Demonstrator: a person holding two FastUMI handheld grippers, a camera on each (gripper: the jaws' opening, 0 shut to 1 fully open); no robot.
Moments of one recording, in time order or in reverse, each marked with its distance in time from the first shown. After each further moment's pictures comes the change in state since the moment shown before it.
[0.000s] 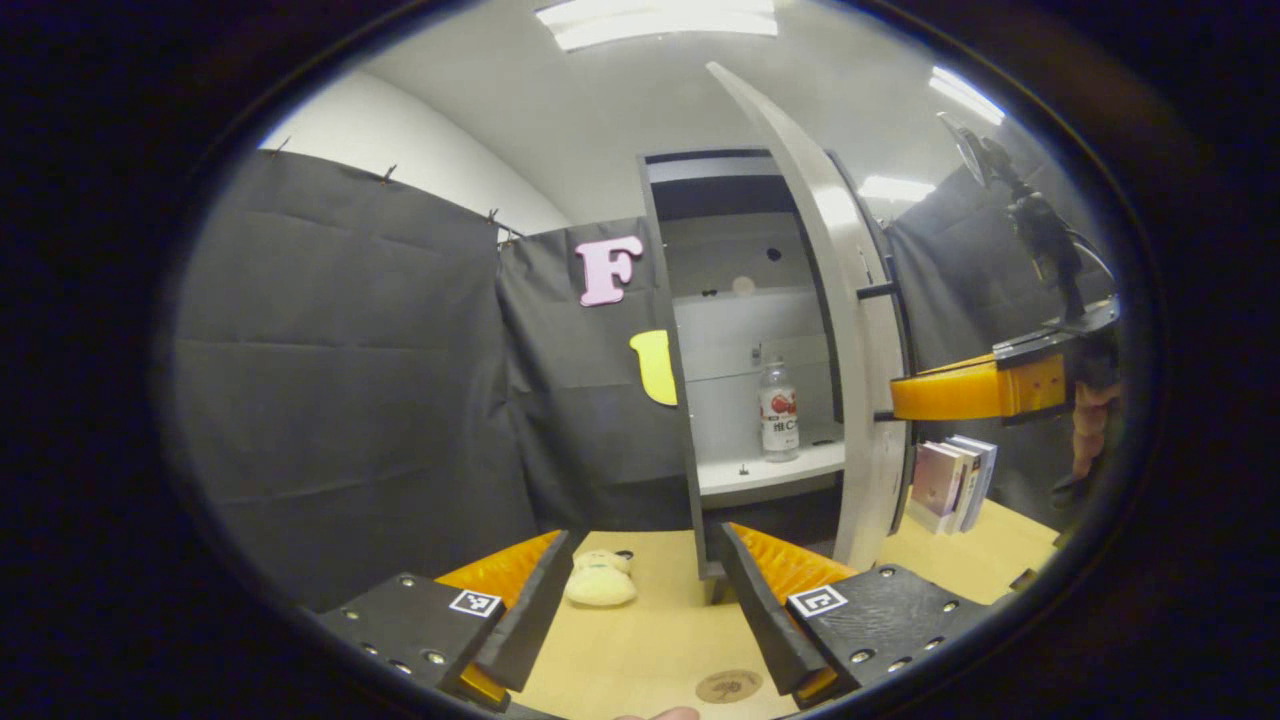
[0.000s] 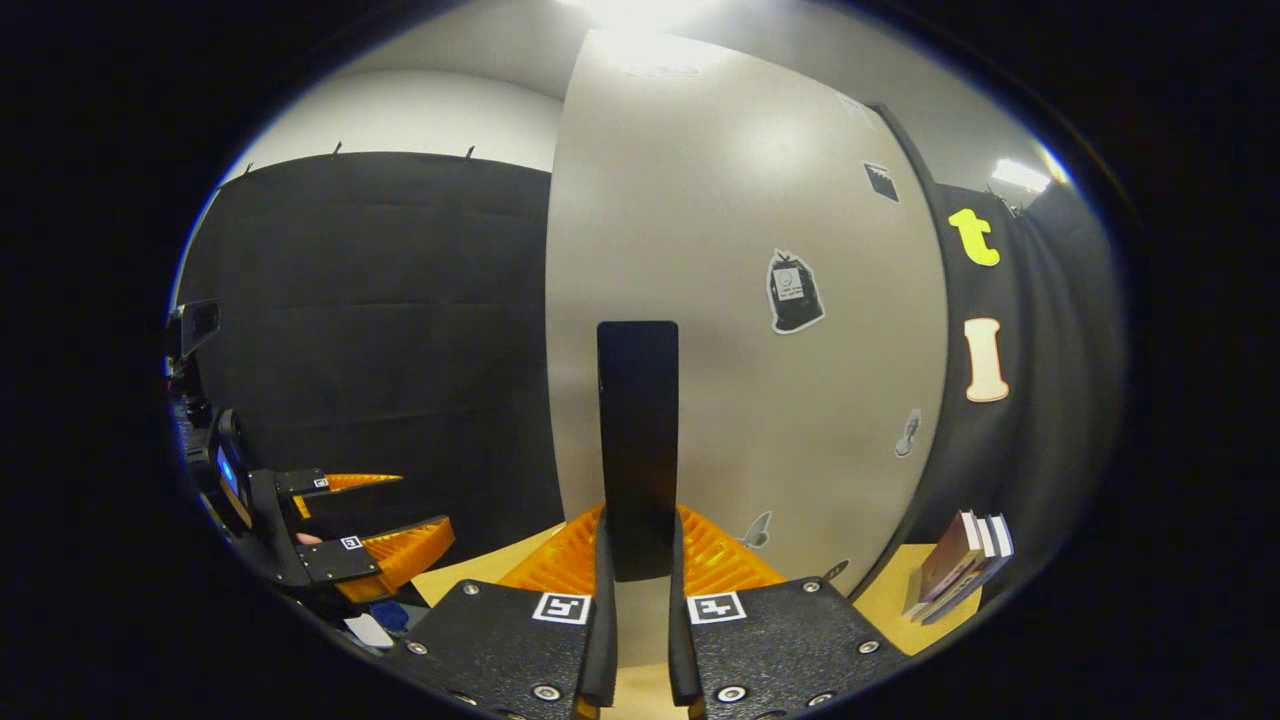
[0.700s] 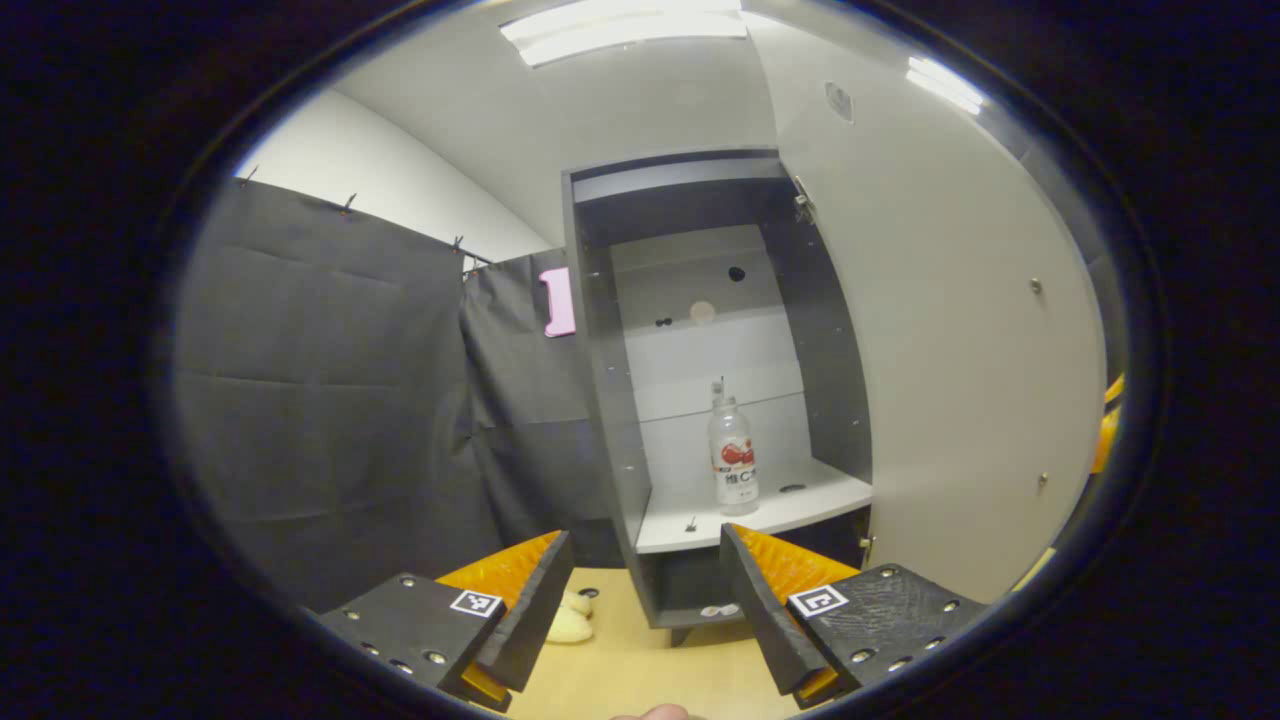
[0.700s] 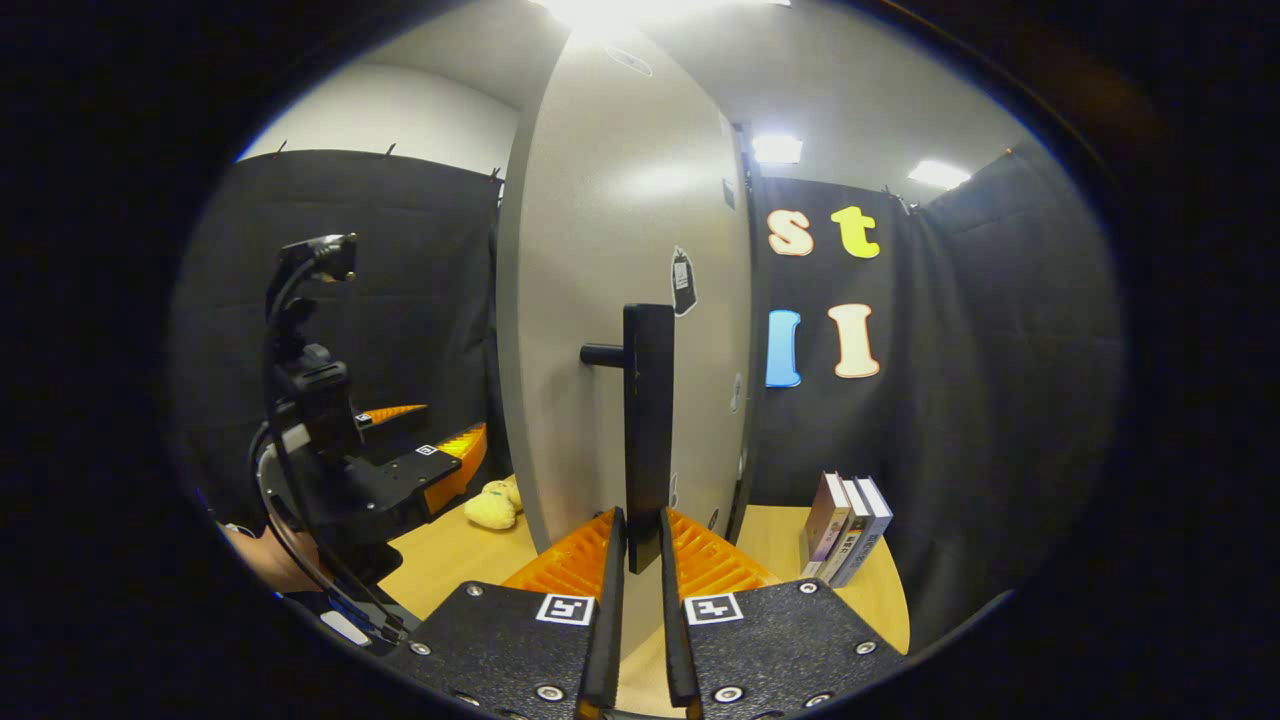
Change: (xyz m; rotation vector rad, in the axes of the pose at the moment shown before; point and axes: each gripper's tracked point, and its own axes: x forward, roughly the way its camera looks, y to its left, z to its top) left arm 0.109 -0.116 0.056 -0.008 -0.083 -0.041; right arm -0.044 -0.049 -0.008 0.069 0.030 -0.321
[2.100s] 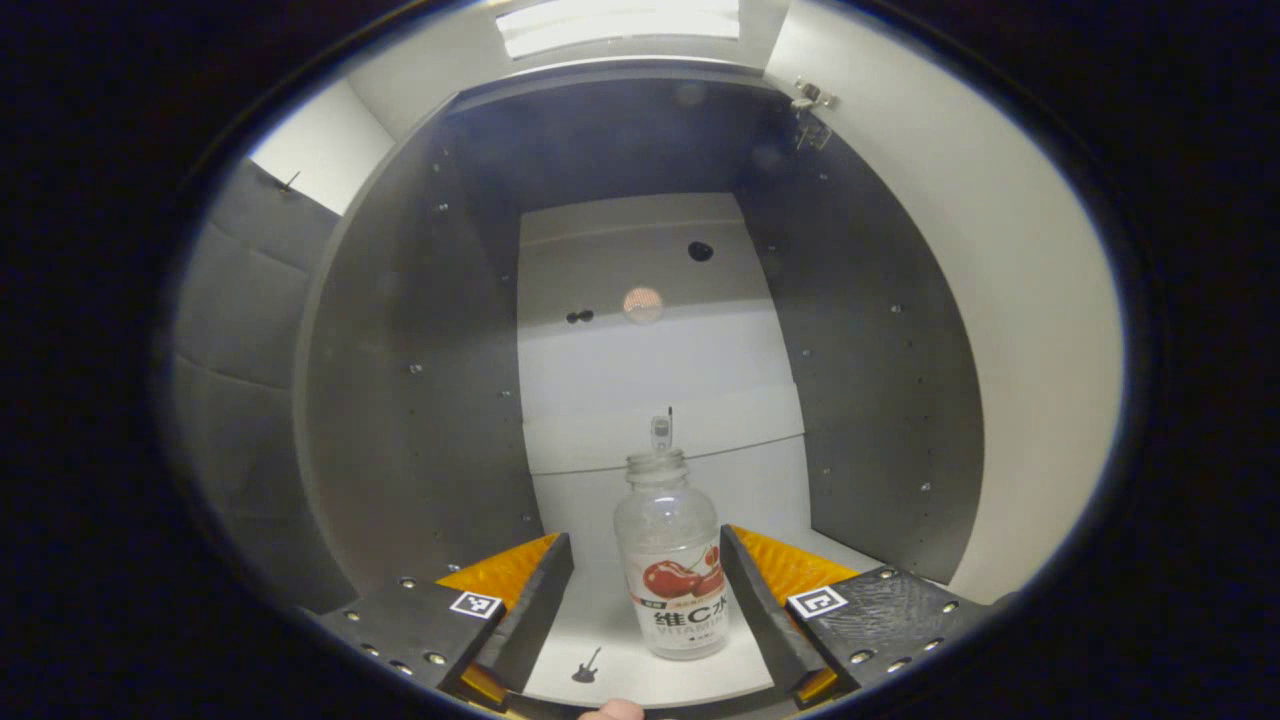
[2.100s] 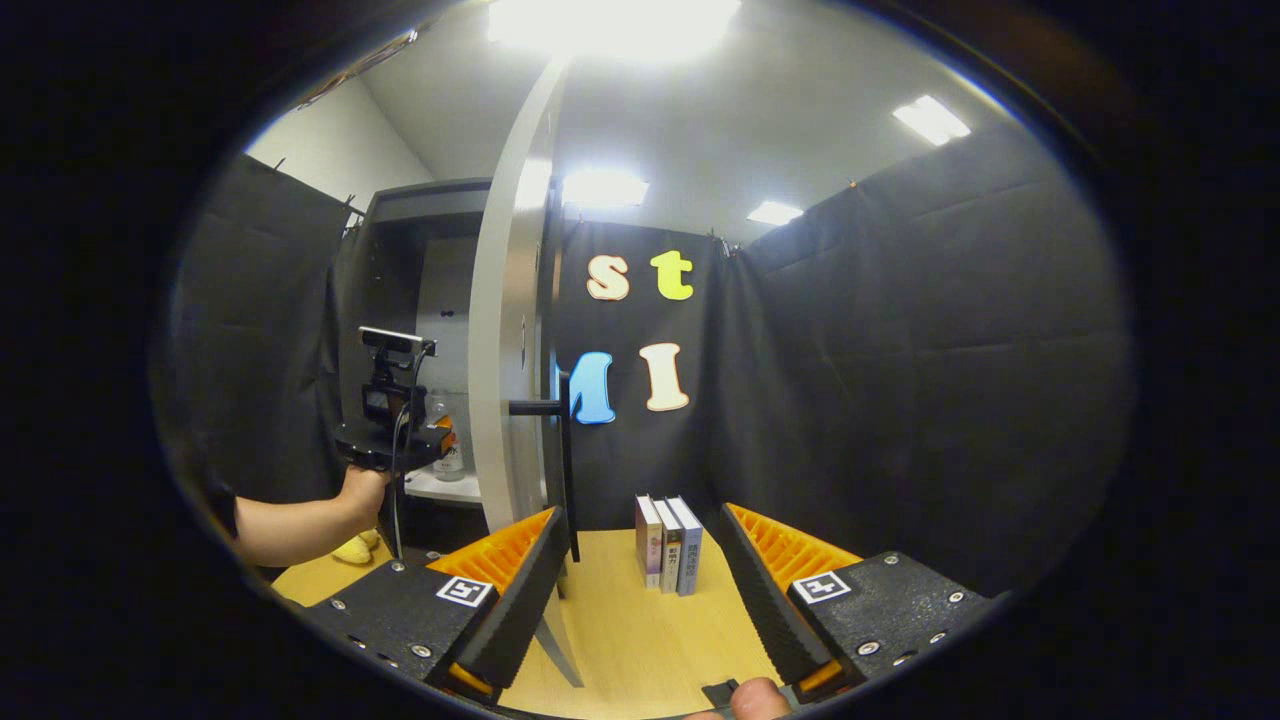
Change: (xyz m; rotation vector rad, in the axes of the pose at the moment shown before) left arm 0.280 -0.087 -0.024 -0.005 -0.095 -0.100; right arm -0.072 -0.097 0.017 -0.001 -0.098 -0.525
